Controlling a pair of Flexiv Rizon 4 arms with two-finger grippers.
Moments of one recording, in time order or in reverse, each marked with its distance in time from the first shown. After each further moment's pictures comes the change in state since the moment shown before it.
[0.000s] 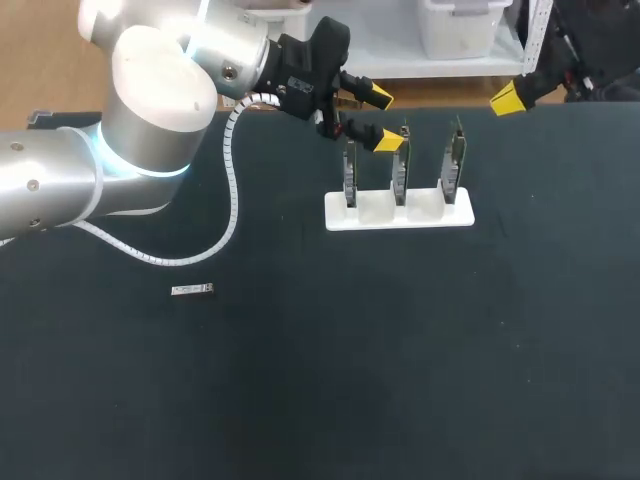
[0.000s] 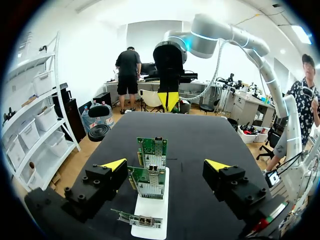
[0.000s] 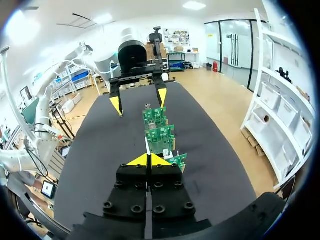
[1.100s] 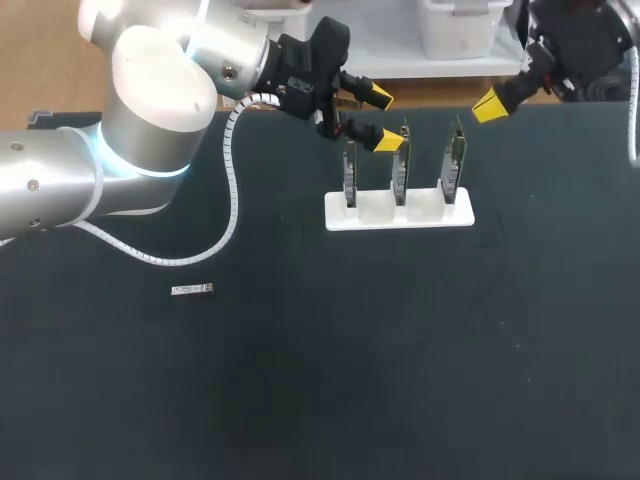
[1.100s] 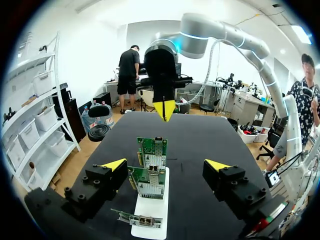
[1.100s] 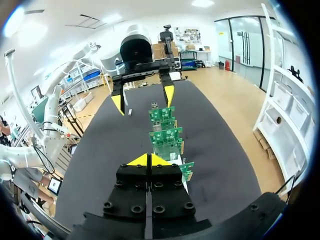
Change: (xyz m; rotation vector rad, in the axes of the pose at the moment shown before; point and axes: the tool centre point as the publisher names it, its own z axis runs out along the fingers) left arm 0.000 0.000 0.000 0.000 0.000 0.000; right arm -0.001 -0.001 0.022 -0.110 0.013 -0.001
